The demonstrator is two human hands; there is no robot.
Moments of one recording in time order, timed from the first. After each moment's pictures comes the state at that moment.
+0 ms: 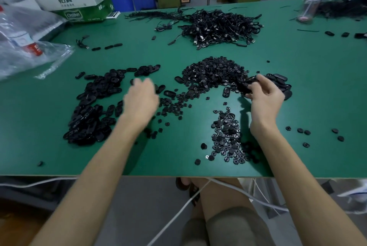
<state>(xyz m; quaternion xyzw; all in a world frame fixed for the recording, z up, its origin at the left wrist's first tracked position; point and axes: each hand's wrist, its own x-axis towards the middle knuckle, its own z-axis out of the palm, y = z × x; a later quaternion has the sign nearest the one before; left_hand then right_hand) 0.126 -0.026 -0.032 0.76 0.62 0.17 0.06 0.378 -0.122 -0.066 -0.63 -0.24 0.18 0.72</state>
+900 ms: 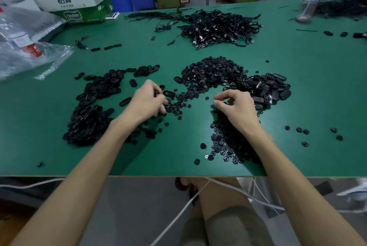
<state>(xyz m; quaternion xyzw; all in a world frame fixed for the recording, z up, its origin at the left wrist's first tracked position) 0.117 -0.028 -0.031 0.74 0.55 0.23 0.31 0.358 -0.124 -0.071 -0.70 -0.53 0.18 0.44</state>
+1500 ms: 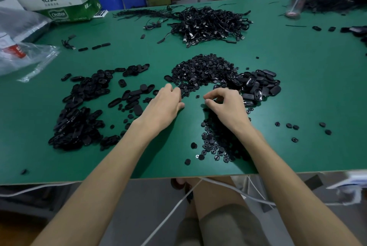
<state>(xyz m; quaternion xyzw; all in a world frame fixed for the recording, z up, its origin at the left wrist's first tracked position) 0.176 -0.039 -0.056 0.89 0.44 0.10 0.07 0.359 -0.119 -0.076 -0.70 -0.53 0.18 0.44</state>
